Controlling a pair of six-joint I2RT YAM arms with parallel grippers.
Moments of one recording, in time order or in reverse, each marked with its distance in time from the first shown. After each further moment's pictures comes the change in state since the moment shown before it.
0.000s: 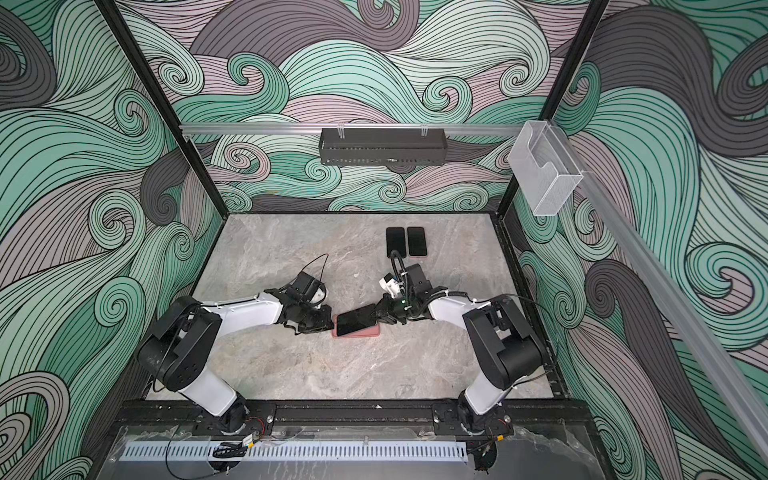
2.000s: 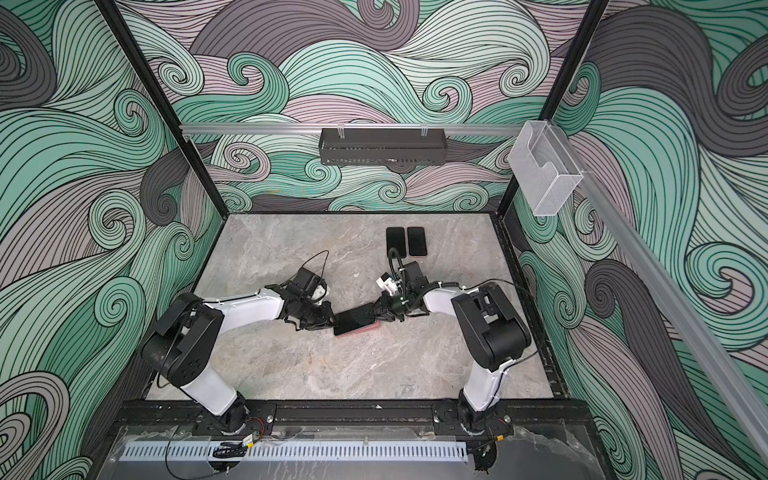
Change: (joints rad) left arm 0.015 0.034 0.054 -0.034 0.040 0.005; right arm -0.016 0.127 0.090 -0.048 -0.064 -0.078
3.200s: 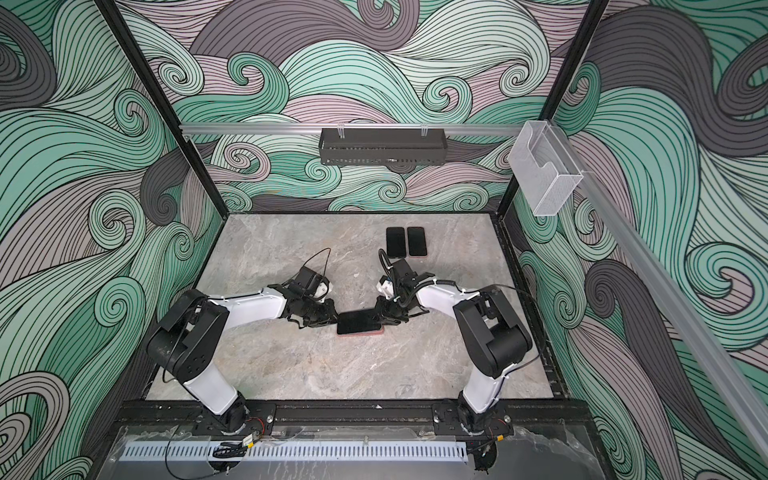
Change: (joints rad) left arm 0.000 0.032 0.000 0.087 0.011 0.002; right arm 0.079 -0.036 0.115 -0.367 0.319 -0.118
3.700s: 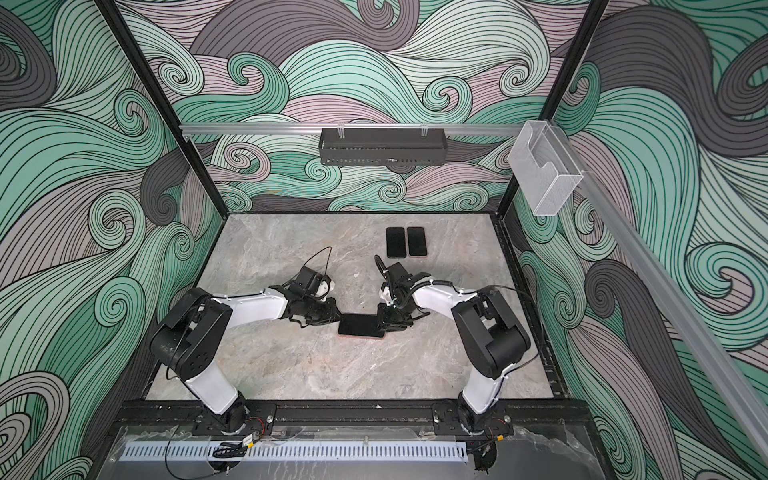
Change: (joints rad) left arm -0.001 0.016 -0.013 0.084 0.007 0.000; right arm 0.034 0.000 0.023 -0.144 0.145 -0.047
